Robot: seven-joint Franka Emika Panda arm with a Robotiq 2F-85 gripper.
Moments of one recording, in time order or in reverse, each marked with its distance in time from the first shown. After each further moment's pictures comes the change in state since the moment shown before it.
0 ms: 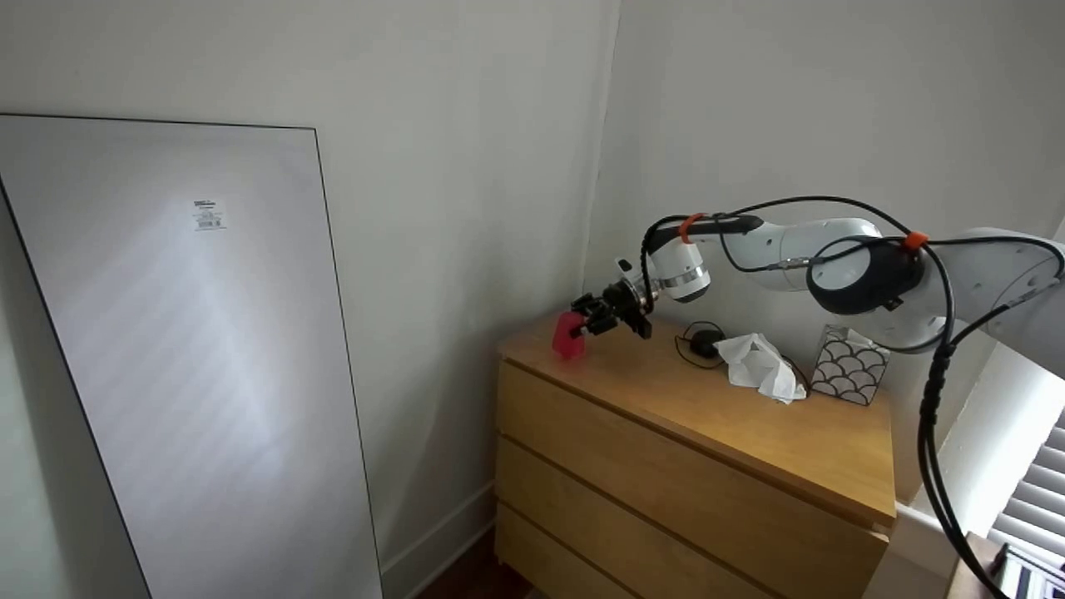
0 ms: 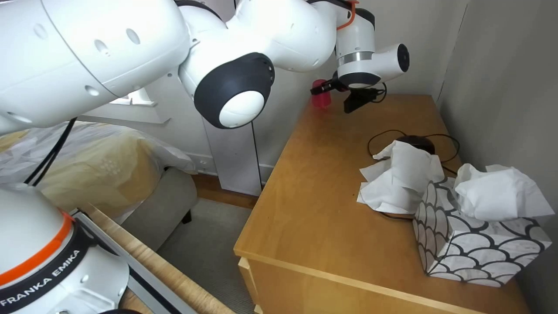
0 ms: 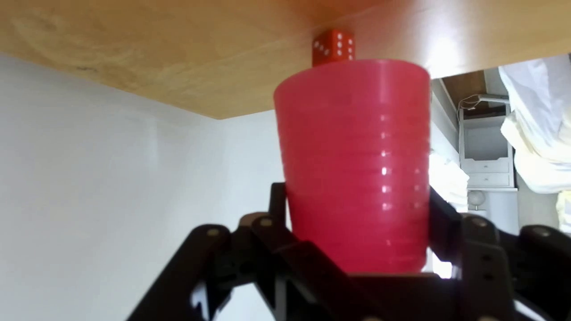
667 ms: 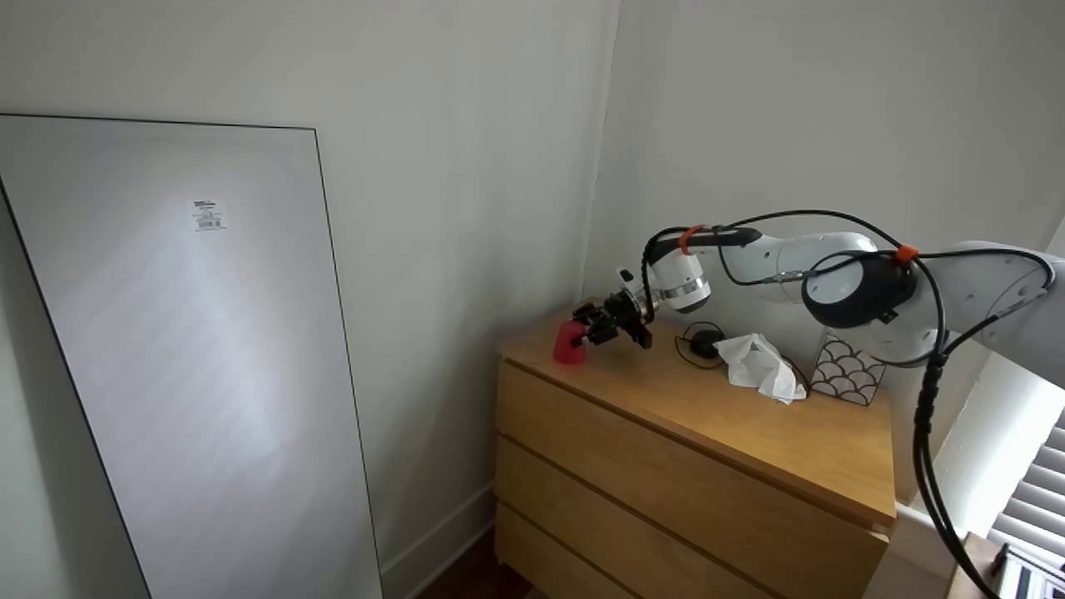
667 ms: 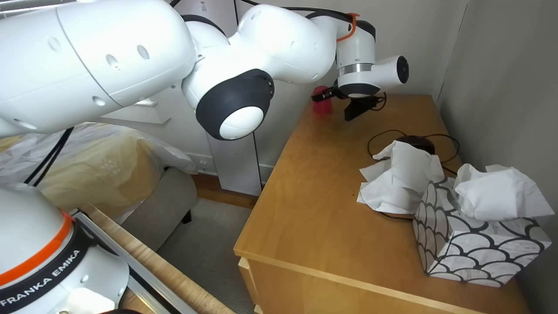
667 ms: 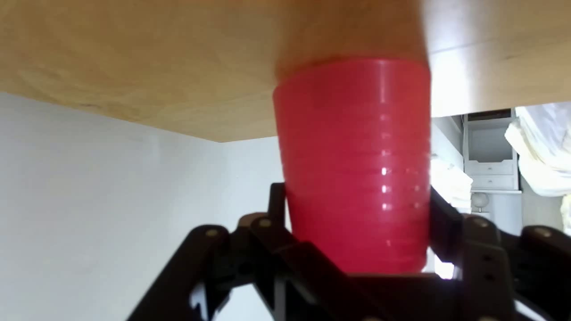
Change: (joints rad) arm 0.004 0.060 0.003 0.053 0.000 0.000 -0.023
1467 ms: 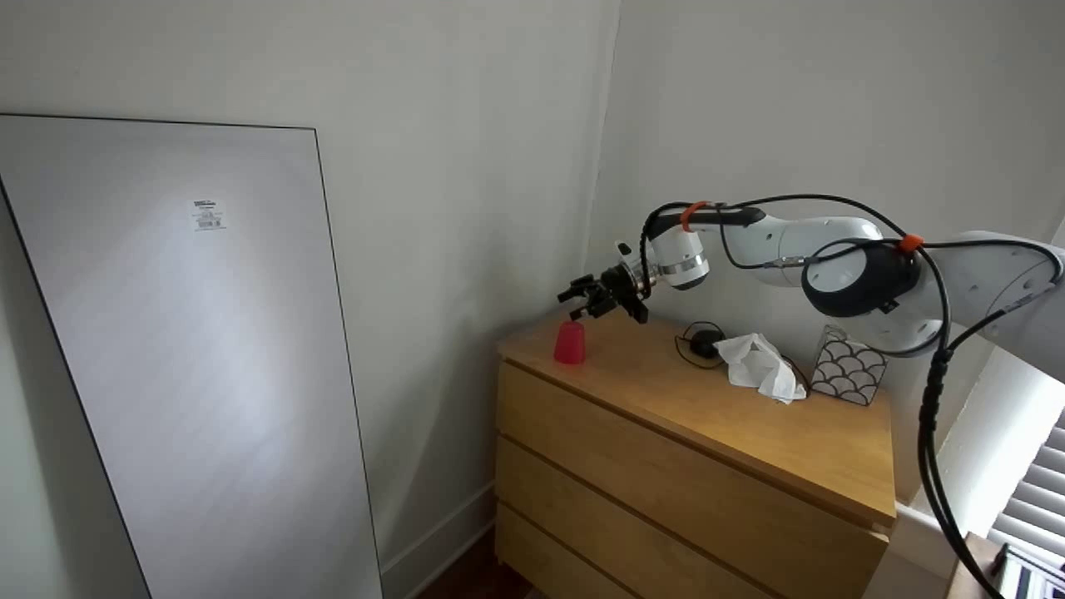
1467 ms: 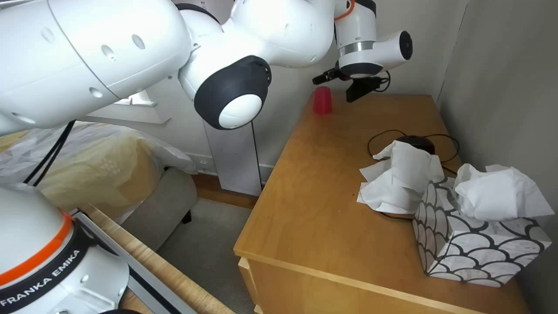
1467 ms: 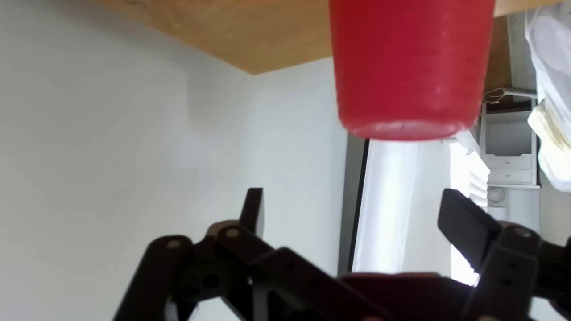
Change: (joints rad) arm 0.020 -0.048 0.020 0.049 0.000 -0.001 0.068
